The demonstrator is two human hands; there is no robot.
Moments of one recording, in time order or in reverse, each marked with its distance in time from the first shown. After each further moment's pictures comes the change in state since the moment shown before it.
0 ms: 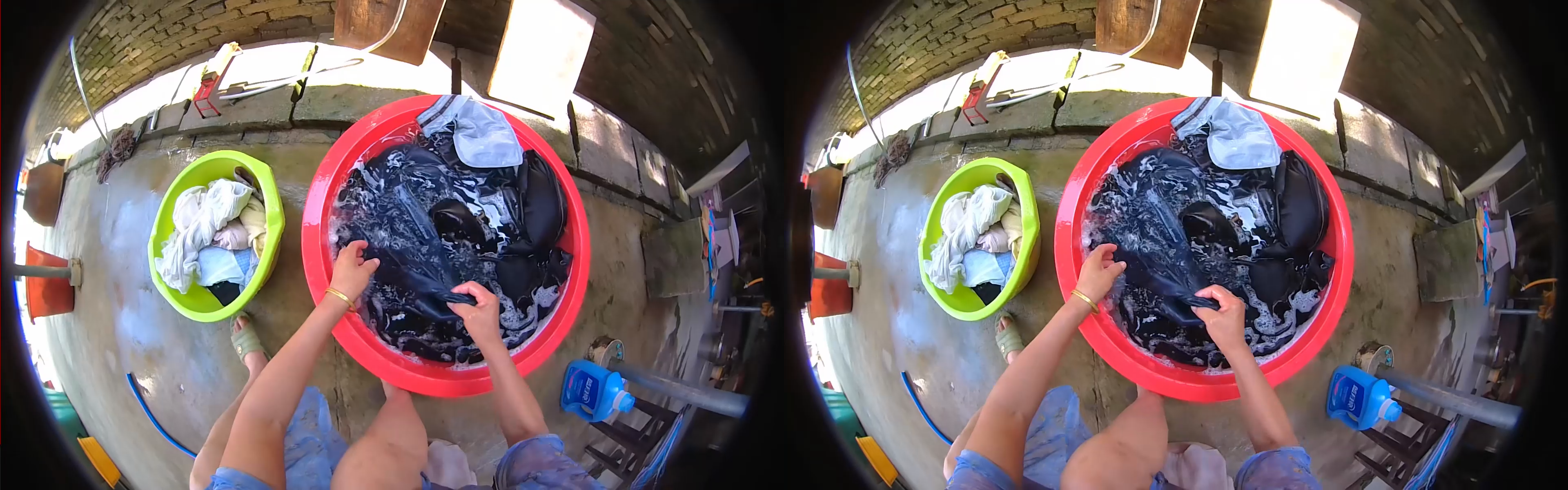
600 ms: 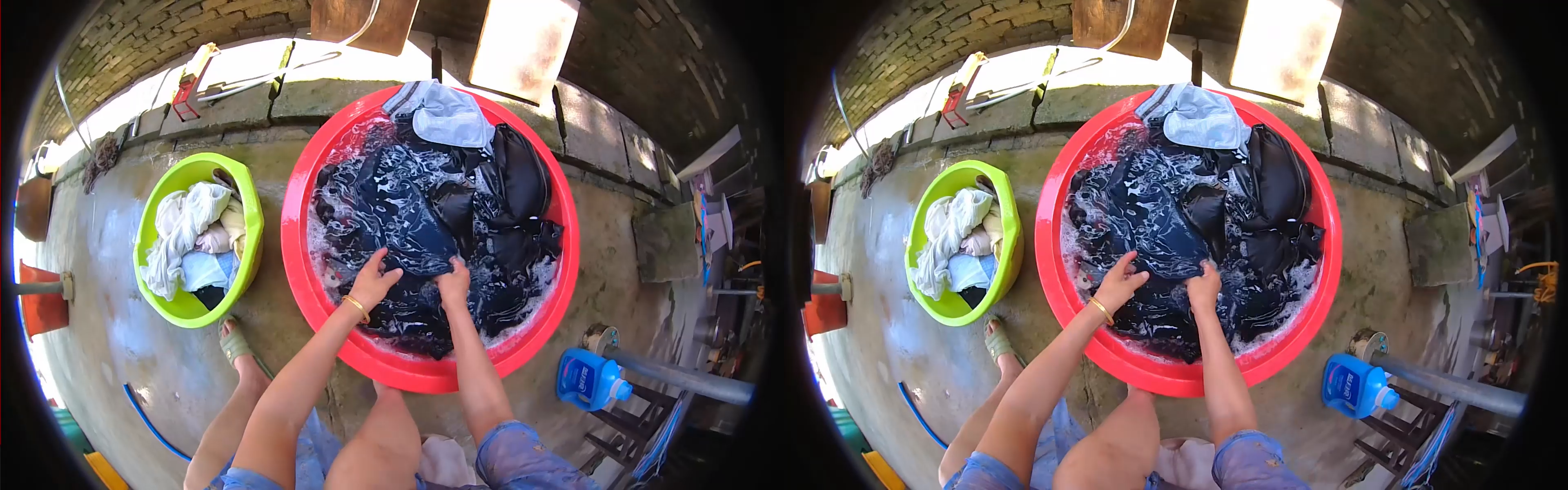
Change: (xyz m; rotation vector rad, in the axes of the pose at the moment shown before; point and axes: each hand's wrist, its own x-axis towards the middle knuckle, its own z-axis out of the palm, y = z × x) left_hand -0.014 -0.005 0.067 -0.176 -0.295 -0.124; right_hand 0.049 0.110 0.044 0.012 0.320 0.479
